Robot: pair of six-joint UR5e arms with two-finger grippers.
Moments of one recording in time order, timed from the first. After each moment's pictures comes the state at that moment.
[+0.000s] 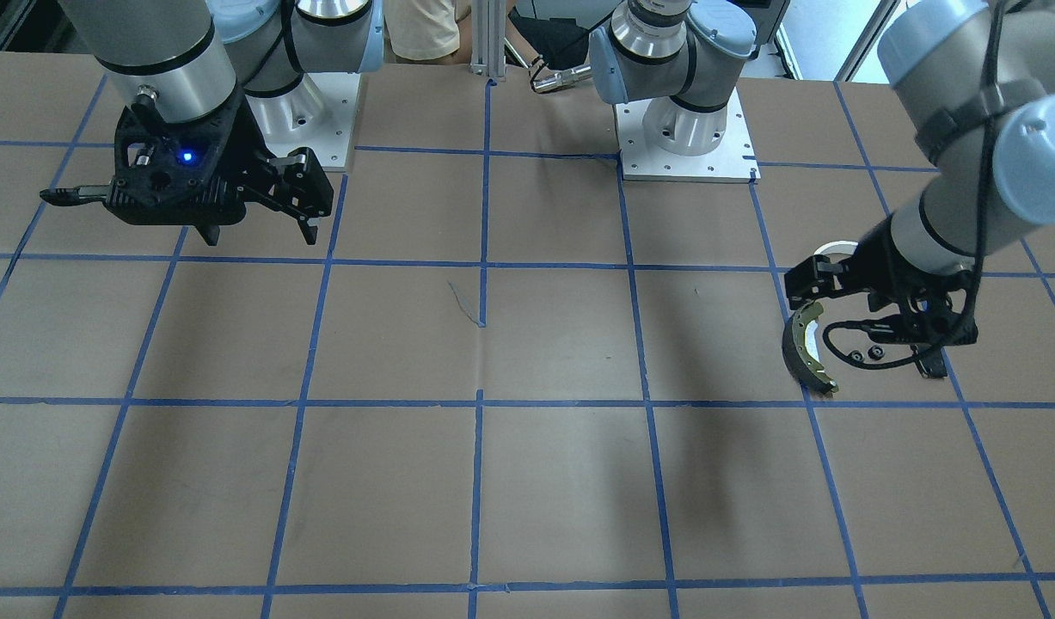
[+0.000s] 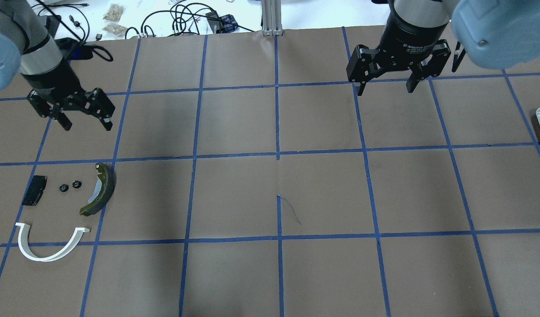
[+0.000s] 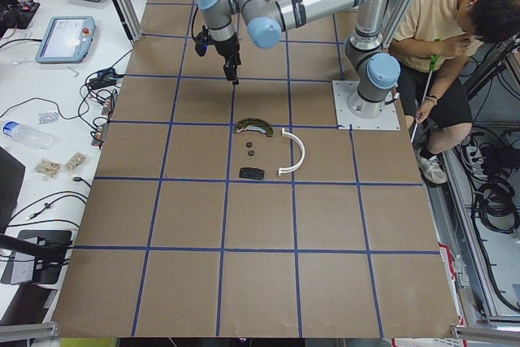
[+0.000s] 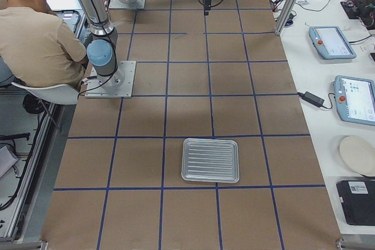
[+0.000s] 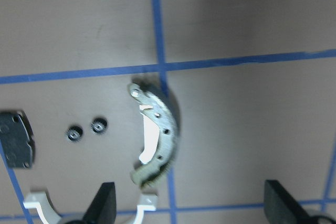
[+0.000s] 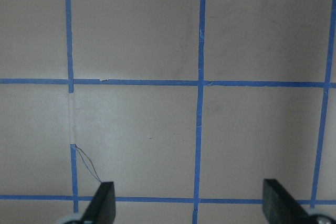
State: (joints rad) left arm -1.37 -1.72 -1.55 -1.59 1.65 0.21; right arm 1.63 -1.51 1.50 -1.58 -1.56 0.04
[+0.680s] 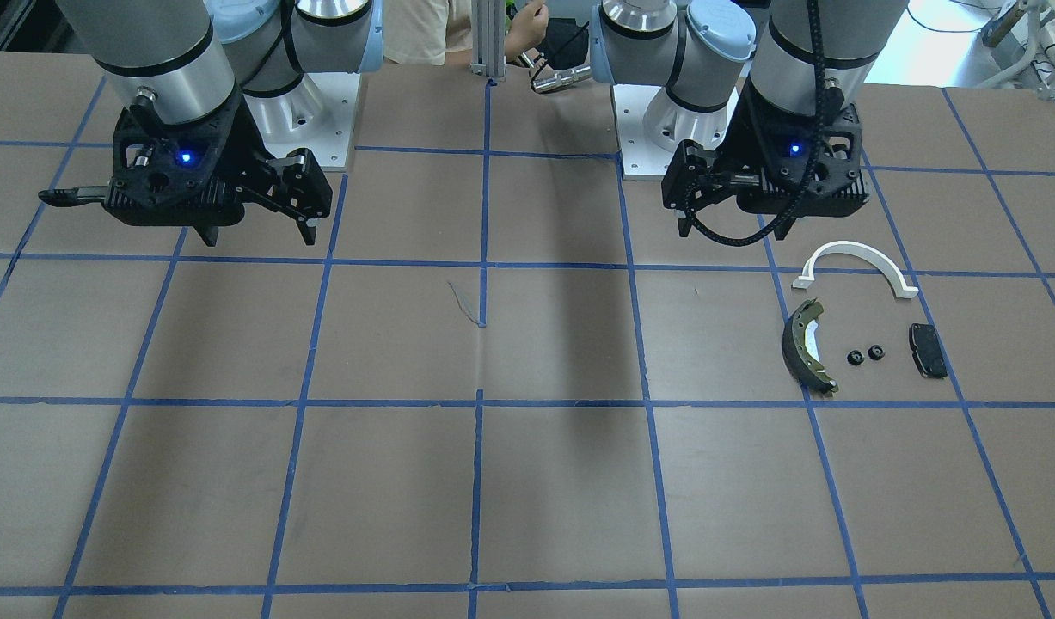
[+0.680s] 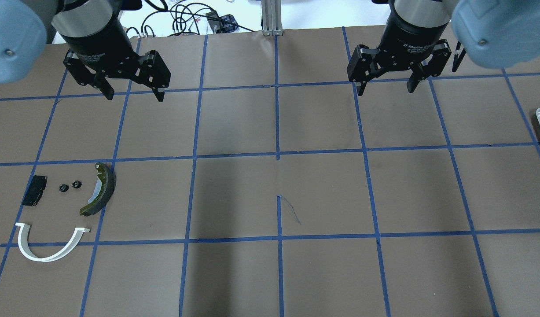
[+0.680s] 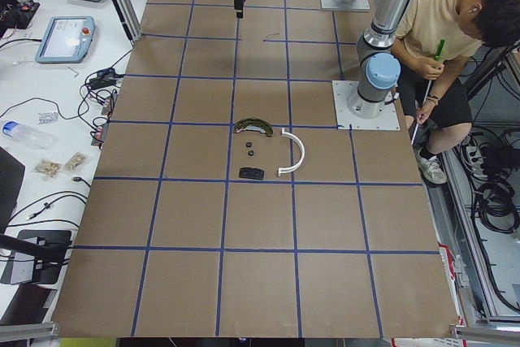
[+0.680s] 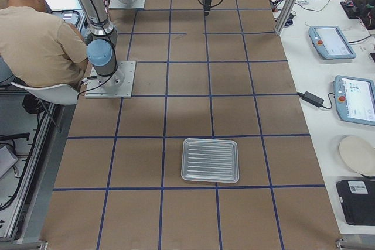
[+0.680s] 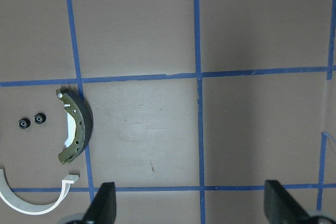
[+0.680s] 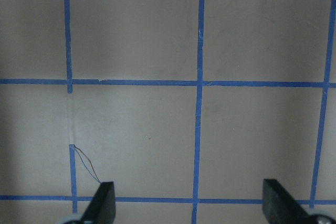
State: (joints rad) left arm -1.60 -1.61 -1.49 -1.59 1.62 0.03; right arm 1.63 -1.51 1.50 -1.58 -1.56 0.04
